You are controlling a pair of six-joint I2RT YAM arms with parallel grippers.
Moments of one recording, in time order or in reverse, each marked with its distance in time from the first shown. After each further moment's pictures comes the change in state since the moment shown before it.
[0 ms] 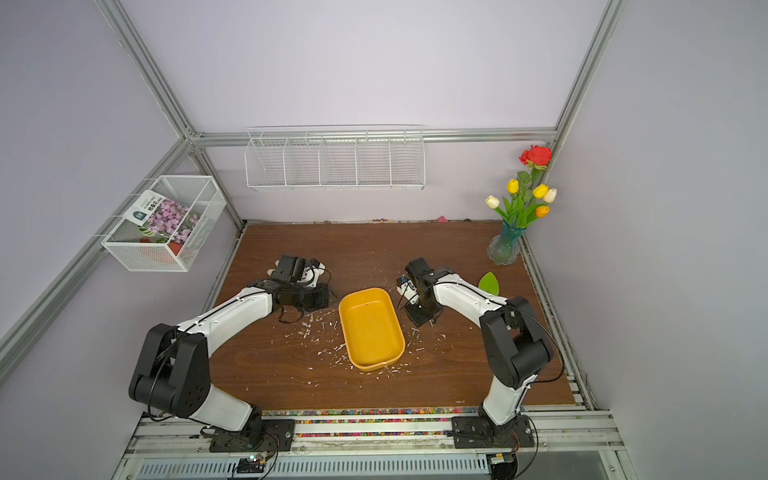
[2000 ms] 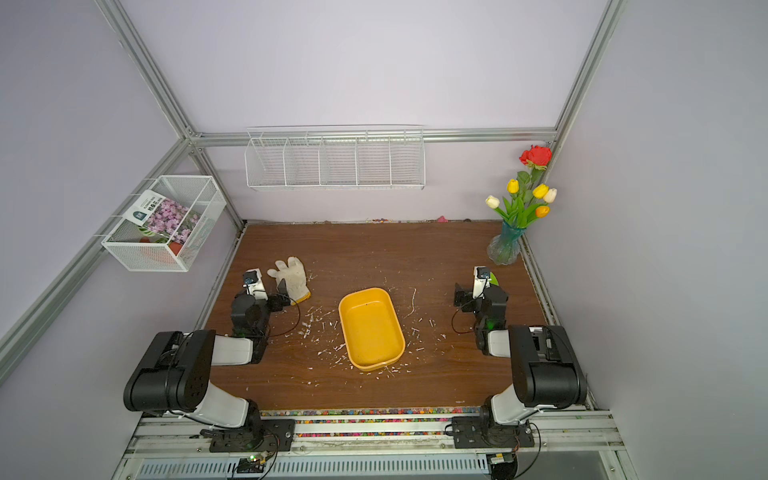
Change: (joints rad) left arm 0.323 0.019 -0.658 1.456 -0.528 0.377; right arm -0.521 -0.208 -0.793 1.630 0.013 0.133
